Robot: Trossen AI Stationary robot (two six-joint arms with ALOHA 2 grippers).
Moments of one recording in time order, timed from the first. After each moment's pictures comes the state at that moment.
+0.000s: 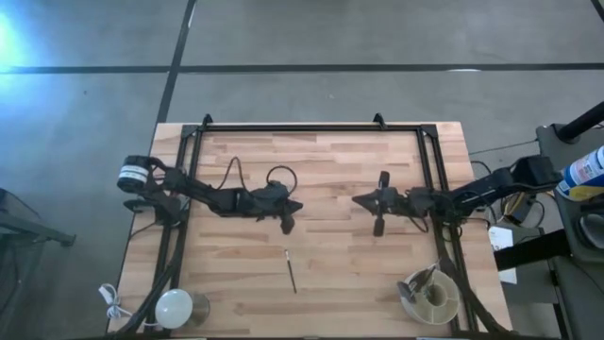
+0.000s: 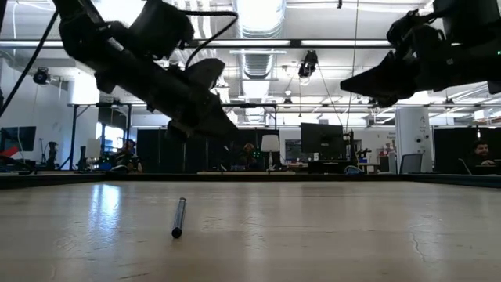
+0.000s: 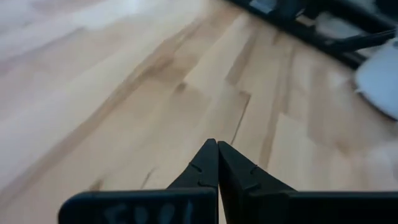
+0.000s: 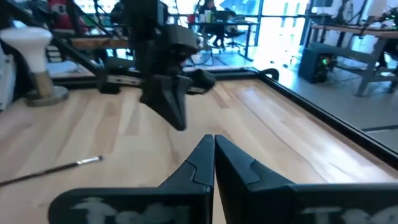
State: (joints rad) left arm -0.03 1.62 0.62 0.58 -0.22 -0.49; right arm 0.12 1.11 0.14 0.88 0.32 0.05
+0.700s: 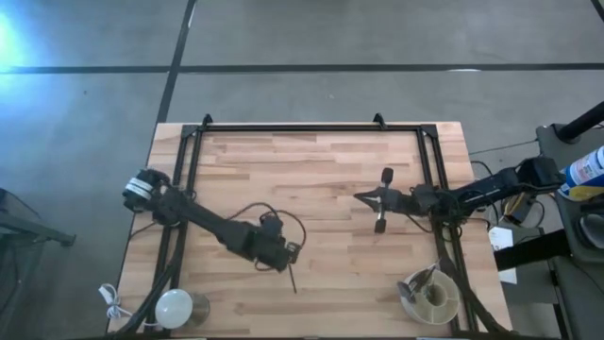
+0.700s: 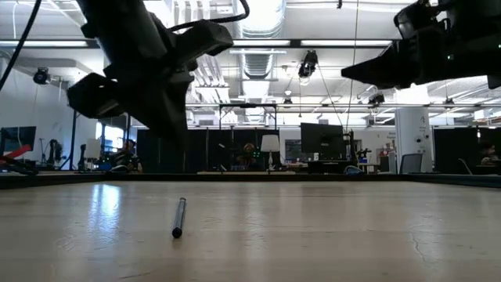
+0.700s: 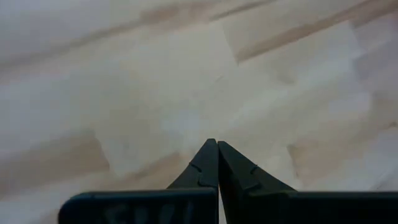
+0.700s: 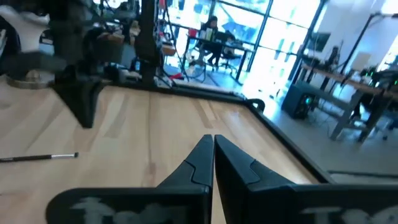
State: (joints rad) left arm -0.40 1.72 1.13 -0.55 -0.41 -1.52; right arm 0.11 1.05 0.14 0.87 0.31 -0.19
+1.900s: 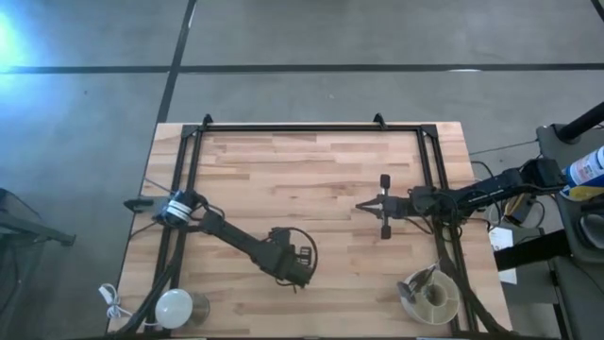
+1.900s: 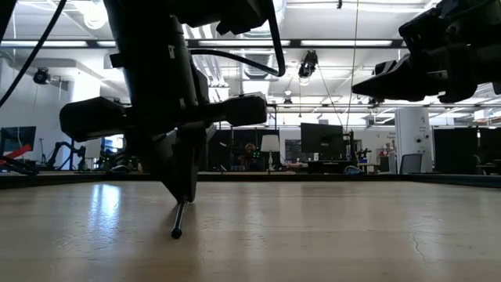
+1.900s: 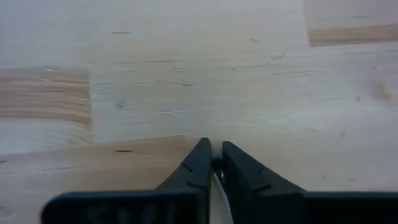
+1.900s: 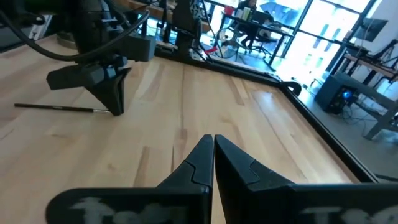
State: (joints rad) left arm -0.42 2.11 1.50 -0.90 -0.41 -1.92; right arm 0.11 0.98 0.12 0.70 0.17 -0.22
